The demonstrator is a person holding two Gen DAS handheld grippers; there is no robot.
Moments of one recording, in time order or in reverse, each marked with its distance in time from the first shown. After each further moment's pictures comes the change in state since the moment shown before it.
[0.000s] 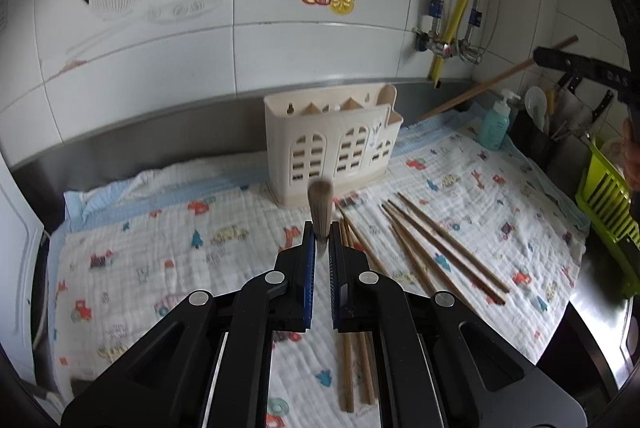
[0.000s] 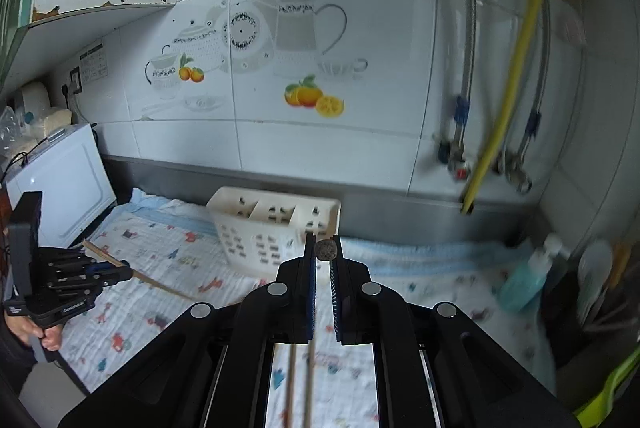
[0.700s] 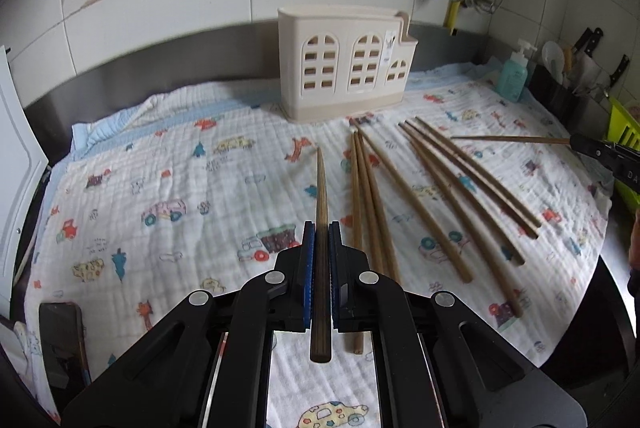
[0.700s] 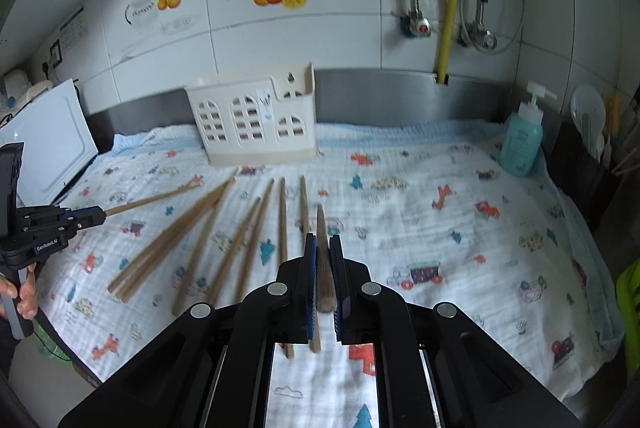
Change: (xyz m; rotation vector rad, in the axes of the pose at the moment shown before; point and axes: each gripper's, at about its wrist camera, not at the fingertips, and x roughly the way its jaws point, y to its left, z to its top) left arm 0.014 -0.010 -0.095 -0.019 0.076 0.076; right arm -0.004 0.007 -0.183 0.143 0.083 -0.055
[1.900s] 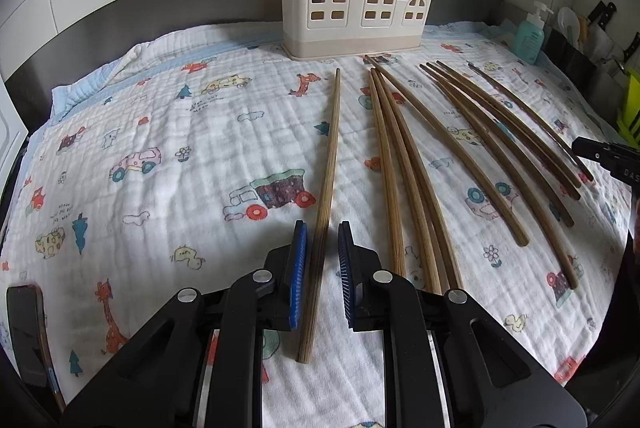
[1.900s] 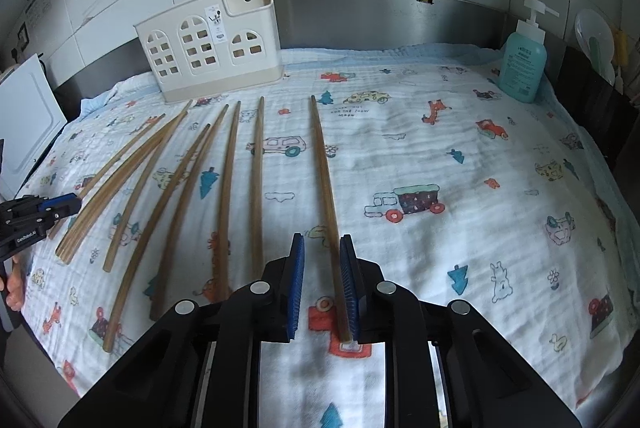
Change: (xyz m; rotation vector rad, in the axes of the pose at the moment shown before) left arm 0.060 0.011 -0.034 0.003 0.122 0.006; right arm 0.066 -0.033 -0.052 0.057 0.186 -0.034
